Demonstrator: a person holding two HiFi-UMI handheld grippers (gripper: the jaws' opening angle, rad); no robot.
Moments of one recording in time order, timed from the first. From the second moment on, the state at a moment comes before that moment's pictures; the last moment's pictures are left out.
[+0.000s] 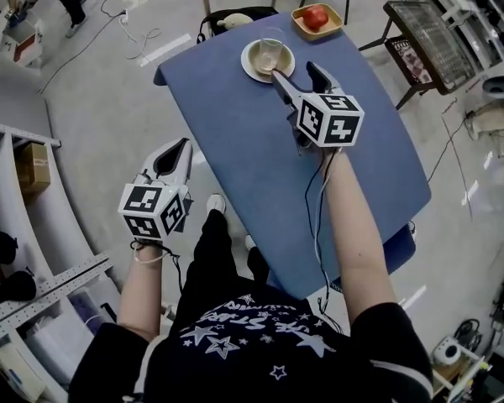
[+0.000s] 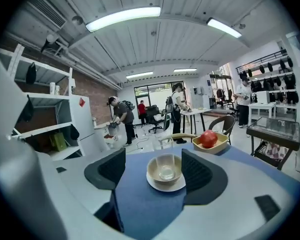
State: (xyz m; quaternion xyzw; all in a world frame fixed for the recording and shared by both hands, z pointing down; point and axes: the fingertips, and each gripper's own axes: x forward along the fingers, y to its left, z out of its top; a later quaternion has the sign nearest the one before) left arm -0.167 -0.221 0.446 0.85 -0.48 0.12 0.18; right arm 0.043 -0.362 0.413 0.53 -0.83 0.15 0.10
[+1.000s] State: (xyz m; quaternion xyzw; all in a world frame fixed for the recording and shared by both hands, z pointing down) left arm -0.212 -0.334 0.487 0.86 -0.43 0.13 0.24; right arm 0.018 -0.487 0.479 0.59 -0.78 0.12 0.17
